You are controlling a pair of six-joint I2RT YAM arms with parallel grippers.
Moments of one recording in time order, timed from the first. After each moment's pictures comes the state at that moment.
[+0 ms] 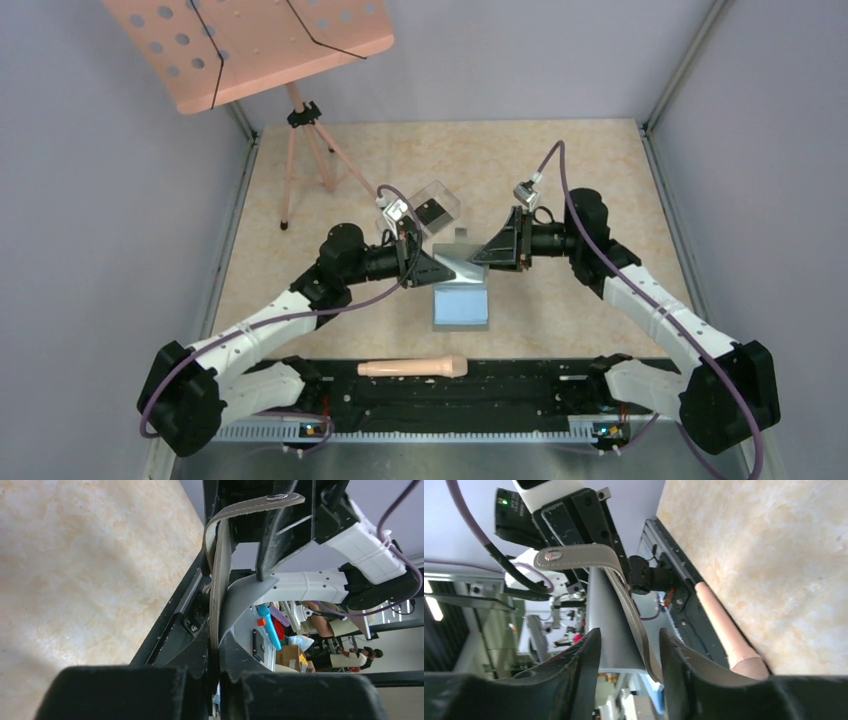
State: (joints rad) left arm -0.66 1.08 0.61 0.37 0.68 -0.97; right arm 0.39 1.10 0.73 0.08 -1.00 1.02
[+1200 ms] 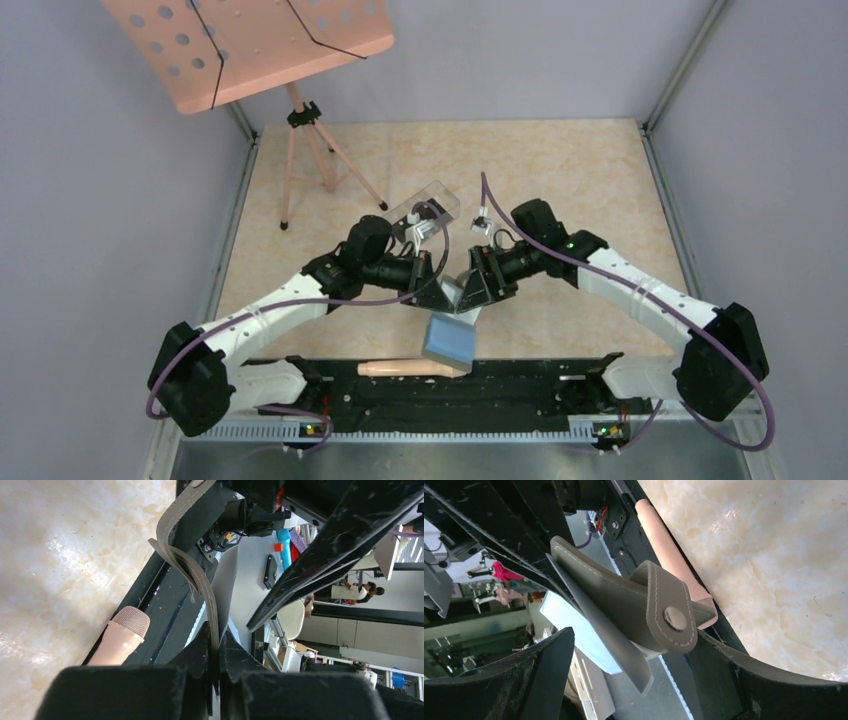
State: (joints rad) left arm -0.71 1.17 0.77 -0.15 0.82 -0.73; right arm 0.62 1.24 0.89 -0.51 -0.87 0.46
